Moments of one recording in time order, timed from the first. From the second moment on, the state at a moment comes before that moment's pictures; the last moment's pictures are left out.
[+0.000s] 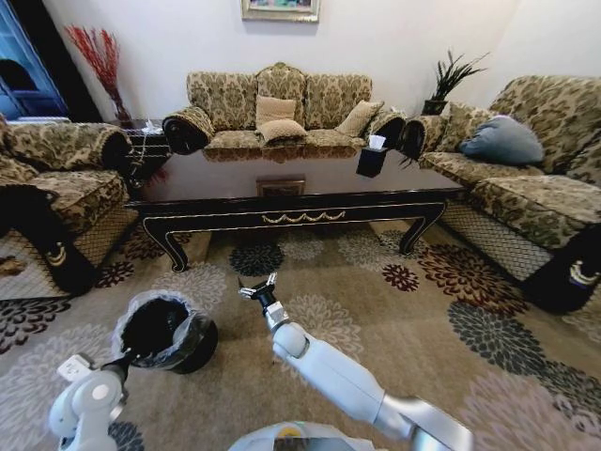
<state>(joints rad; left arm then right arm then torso) 1.44 -1.42 -1.08 -2.02 -1.05 0.73 -0.72 -0.71 1.38 -0.45 1.39 0.25 0.11 0.43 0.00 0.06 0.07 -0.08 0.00</state>
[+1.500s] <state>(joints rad) 1.68 -1.36 -1.10 -2.22 -0.41 0.29 -0.18 -0.91 1.30 -0.09 1.54 0.23 0.01 0.44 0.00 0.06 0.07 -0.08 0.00</state>
